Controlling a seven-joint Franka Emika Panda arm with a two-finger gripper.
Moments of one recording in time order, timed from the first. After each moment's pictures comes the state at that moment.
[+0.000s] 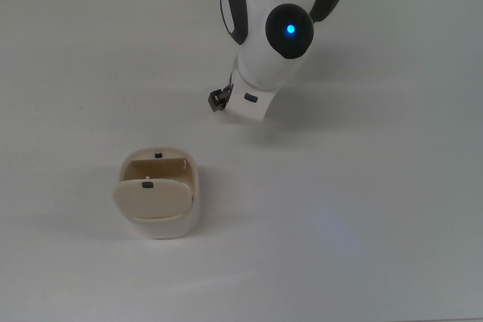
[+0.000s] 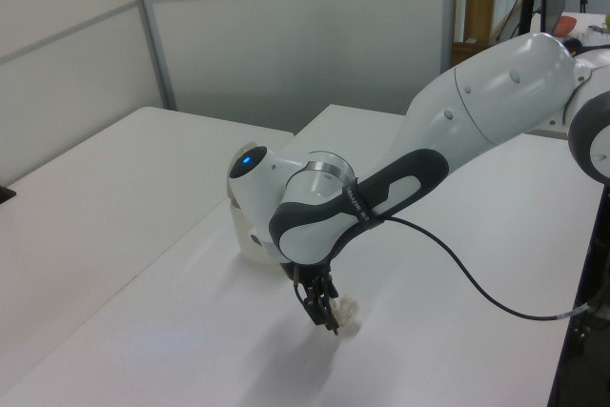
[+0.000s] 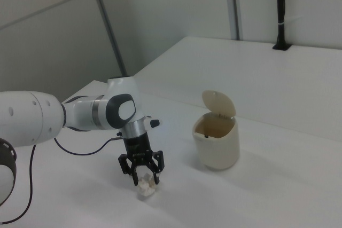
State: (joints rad) arm 0.16 0.40 0.05 -1.77 -0.18 1.89 -0.19
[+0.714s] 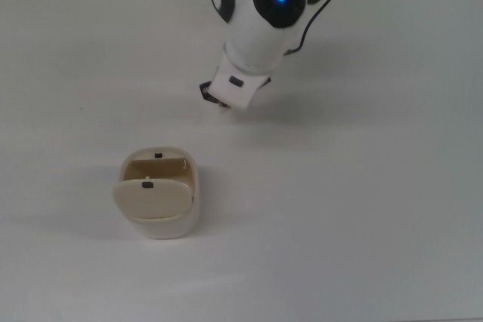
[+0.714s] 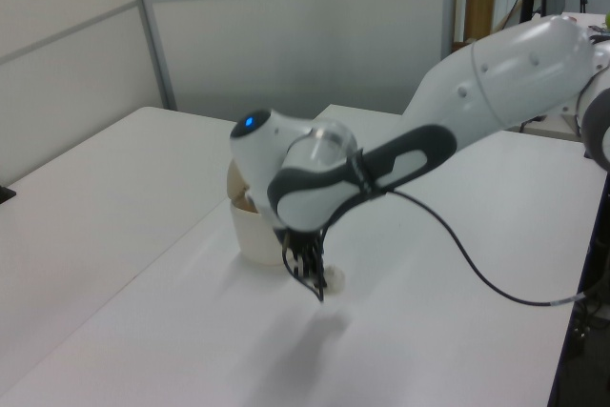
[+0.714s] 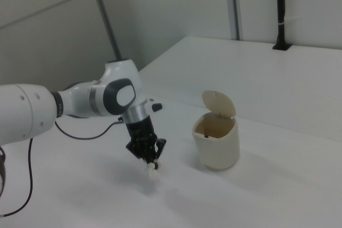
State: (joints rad) arm 0.15 0.34 0.02 -1.71 -0.18 1.89 -0.11
